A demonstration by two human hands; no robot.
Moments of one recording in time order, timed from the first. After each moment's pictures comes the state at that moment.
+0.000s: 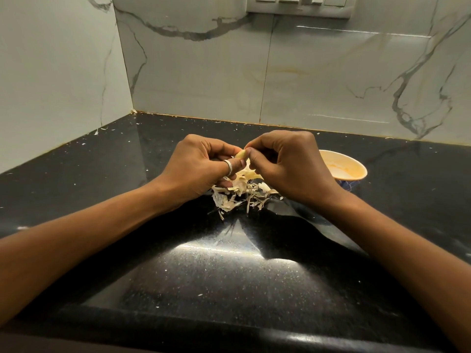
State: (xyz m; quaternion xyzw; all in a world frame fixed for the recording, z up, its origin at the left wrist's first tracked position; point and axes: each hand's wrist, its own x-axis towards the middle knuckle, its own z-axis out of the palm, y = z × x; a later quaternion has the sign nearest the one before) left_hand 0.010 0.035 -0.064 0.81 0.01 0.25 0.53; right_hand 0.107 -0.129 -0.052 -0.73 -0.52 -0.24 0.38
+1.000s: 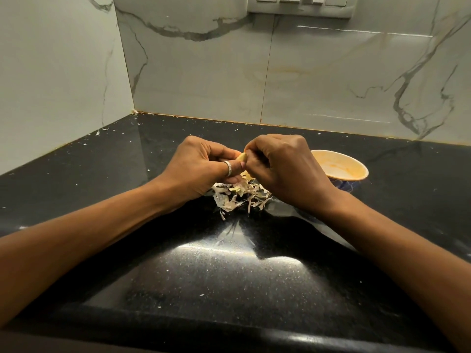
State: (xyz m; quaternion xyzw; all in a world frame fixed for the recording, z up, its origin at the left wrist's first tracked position) left_hand 0.008 0.033 -0.062 0.79 0.02 0.22 0.58; right_hand 0.110 -0.123 -0.055 -0.72 -0.56 -0.31 0.26
